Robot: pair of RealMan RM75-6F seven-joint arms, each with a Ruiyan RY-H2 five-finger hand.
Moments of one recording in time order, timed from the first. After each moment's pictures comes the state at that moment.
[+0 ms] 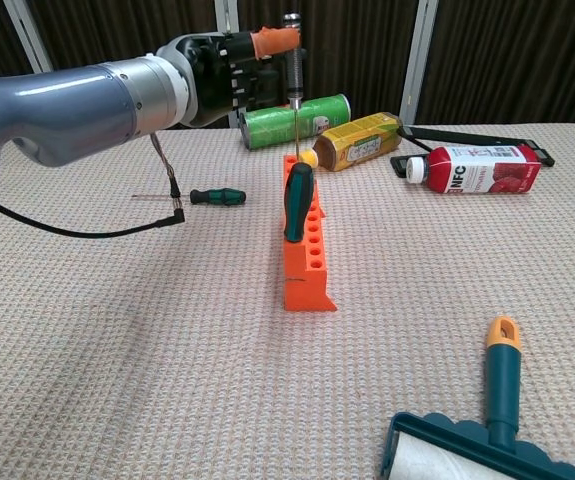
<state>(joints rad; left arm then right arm) -0.88 -1.76 -0.67 -1.36 0.88 0.68 -0.71 0.07 -1.18 0.10 -1.55 -1.40 1.41 0.21</state>
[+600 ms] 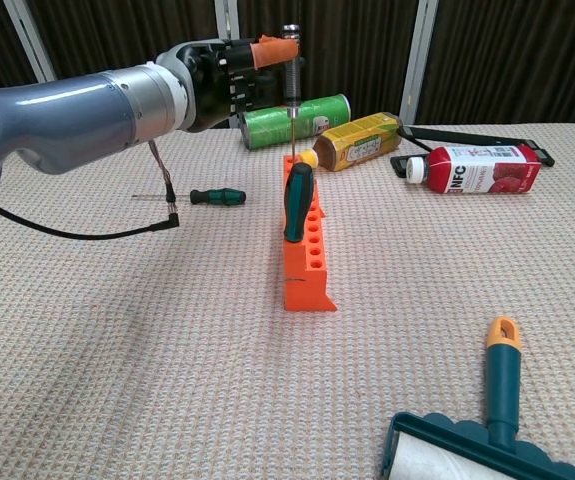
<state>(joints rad) -0.89 -1.76 -0.64 -1.33 0.90 0.68 -0.72 0.07 -1.18 0.10 -1.55 -1.39 1.41 0.21</state>
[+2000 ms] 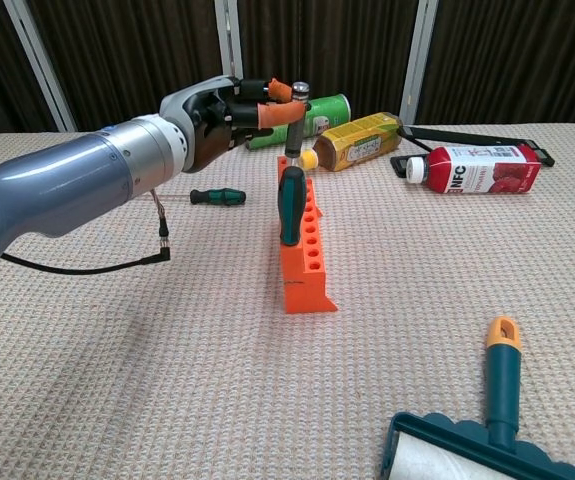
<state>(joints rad) -0.87 -1.81 -0.49 -1.27 1.10 0.77 -0.72 0.08 -1.18 0.11 -1.54 -1.37 1.38 0.20</state>
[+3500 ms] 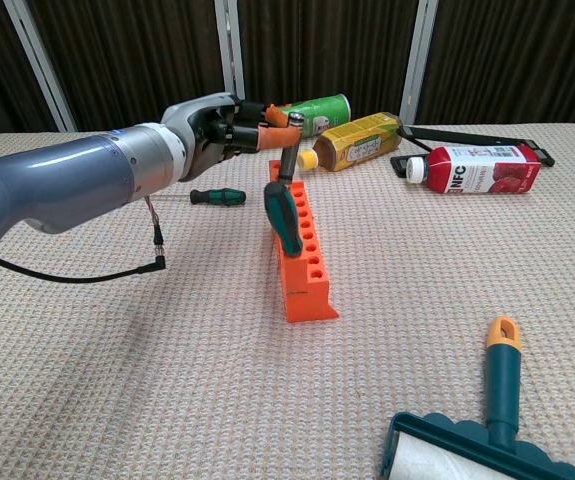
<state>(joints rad) -0.90 -1.79 -0.48 -1.30 0.91 0.75 -0.43 0.09 -1.19 0.11 -1.53 -1.35 1.36 0.20</state>
